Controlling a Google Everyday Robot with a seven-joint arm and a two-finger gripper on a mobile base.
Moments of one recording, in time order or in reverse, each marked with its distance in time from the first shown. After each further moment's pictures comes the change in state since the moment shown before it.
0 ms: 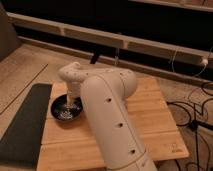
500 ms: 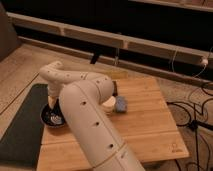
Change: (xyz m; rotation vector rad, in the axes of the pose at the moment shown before) arm -0.057 0.082 0.006 -0.075 -0.016 -0.209
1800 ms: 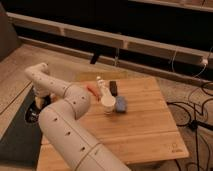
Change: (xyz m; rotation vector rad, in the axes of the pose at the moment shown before) arm -0.083 0.048 0.038 0.022 0.009 -0.331
